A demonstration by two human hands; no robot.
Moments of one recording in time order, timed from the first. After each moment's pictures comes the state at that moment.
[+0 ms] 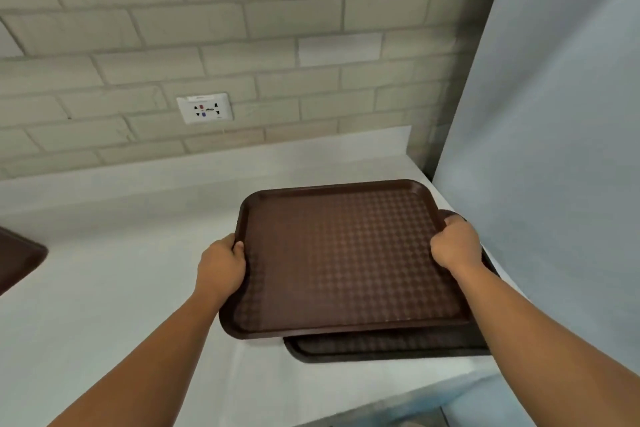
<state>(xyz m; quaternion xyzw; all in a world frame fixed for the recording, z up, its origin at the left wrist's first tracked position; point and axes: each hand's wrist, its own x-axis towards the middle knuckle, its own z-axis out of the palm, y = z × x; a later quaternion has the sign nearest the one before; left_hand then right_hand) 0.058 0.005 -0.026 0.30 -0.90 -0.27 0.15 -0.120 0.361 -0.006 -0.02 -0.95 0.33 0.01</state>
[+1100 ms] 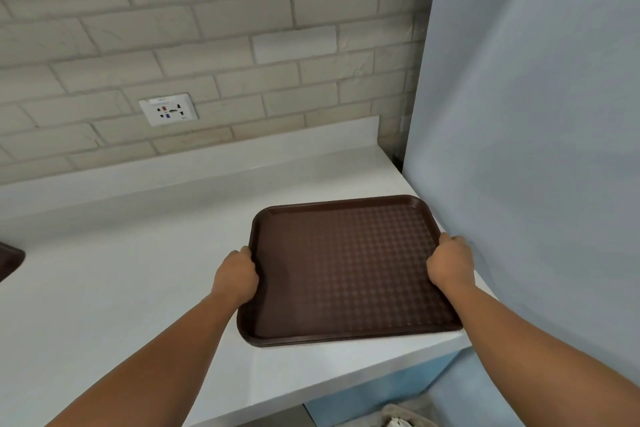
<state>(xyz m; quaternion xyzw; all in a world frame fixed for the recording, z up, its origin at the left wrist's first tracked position) 0.028 0.095 -0.057 0.27 -0.95 -0.15 -0.02 -0.116 0.455 -0.067 -0.03 -0.97 0.22 0.01</state>
